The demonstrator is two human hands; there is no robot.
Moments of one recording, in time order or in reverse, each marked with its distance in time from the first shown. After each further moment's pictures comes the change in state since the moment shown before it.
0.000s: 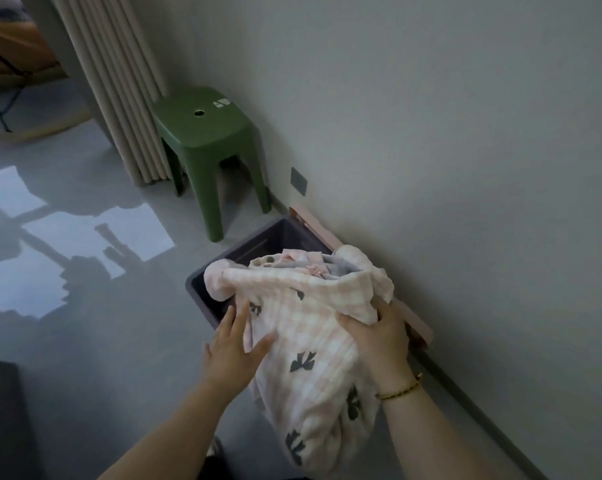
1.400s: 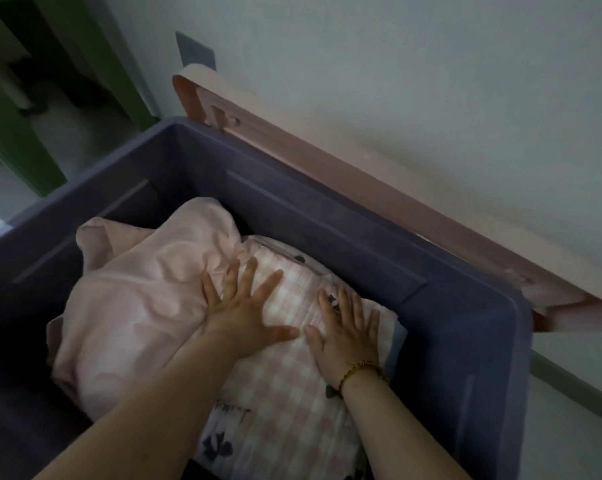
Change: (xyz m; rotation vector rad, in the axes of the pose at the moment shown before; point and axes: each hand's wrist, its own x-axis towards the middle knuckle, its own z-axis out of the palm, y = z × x) left_hand 0.372 -0.081 0.282 0.707 -0.230 0.411; right_hand 0.233 0.348 0.212 -0.790 -0.255 0.165
